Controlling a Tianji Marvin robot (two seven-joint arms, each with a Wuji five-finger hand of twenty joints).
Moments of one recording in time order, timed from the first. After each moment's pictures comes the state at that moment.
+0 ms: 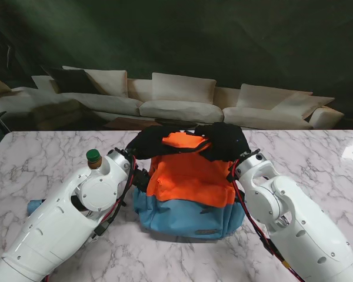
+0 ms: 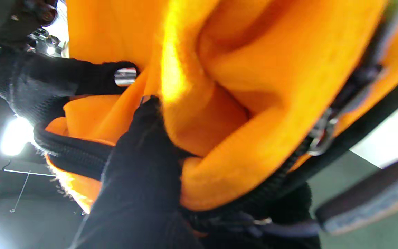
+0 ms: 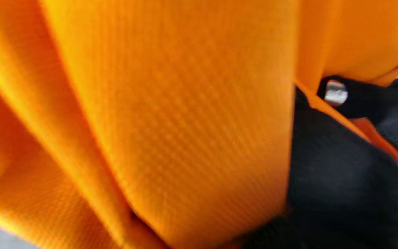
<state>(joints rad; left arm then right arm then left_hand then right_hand) 1.23 -1.13 -1.00 -1.55 0.46 -0.26 0.03 -1.39 -1.08 1.13 -1.74 -0.90 -0.05 -0.13 1.20 -0.36 0.02 -0.01 0.69 0.16 0.79 0.48 1.05 0.13 0.28 0.53 1.04 0.17 0.56 0.58 0.59 0.19 1.12 0.45 0.66 -0.73 0.95 -0.26 0.78 -0.15 0.97 0.31 1.12 0.06 0.84 0.48 1.27 0.09 0.89 0.56 0.91 0.21 1.53 0.46</state>
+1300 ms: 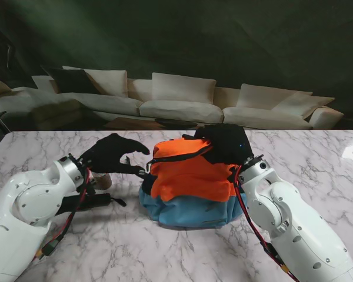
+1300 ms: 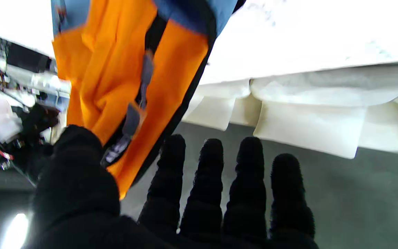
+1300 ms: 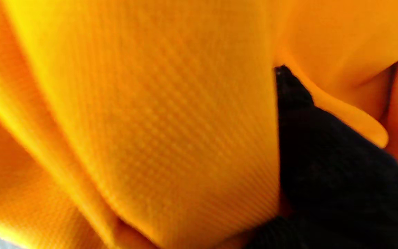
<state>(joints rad) 1.48 -1.04 -1.41 -1.73 0.69 -0.51 -0.32 -1.43 -1.10 1.17 -1.70 -1.02 -0.19 -0.34 0.72 -0.19 0.00 -0.01 0.57 0.09 0.34 0.63 0.64 0.17 0.24 0.47 0.54 0.26 0.35 0.65 0.13 0.26 0.83 0.63 0.66 -0.73 0.92 -0.28 0.84 -0.18 0.91 0.36 1.13 0.05 0.84 0.54 1.28 0.07 0.92 0.56 0.91 0.20 1.53 0.46</state>
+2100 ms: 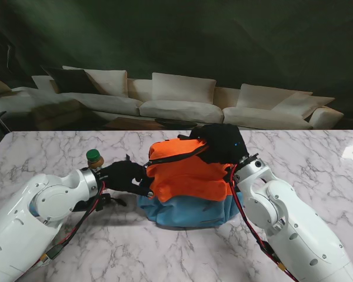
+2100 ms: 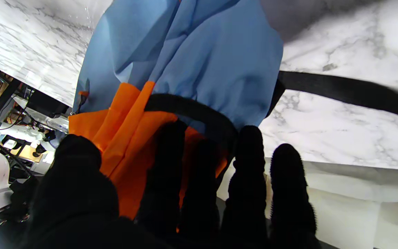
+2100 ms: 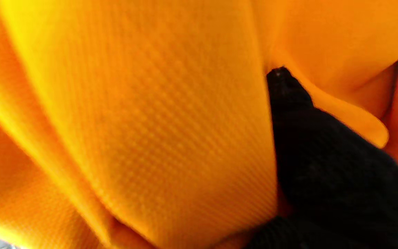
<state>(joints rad) 1.38 -0.99 -1.21 -1.60 0.60 -0.42 -0.46 -1.41 -1.11 1.13 -1.68 -0.99 -0.18 -0.32 0.71 -0.13 -0.01 -0.01 0.70 0.07 0.32 0.50 0.65 0.09 0.20 0.37 0.61 0.25 0.50 0.83 0.21 0.29 1.04 0.76 0.66 -0.72 0.92 -0.29 0.84 -0.18 0.91 0.36 1.13 0.05 0.84 0.54 1.28 0.07 0.90 0.56 0.91 0.20 1.50 0.46</state>
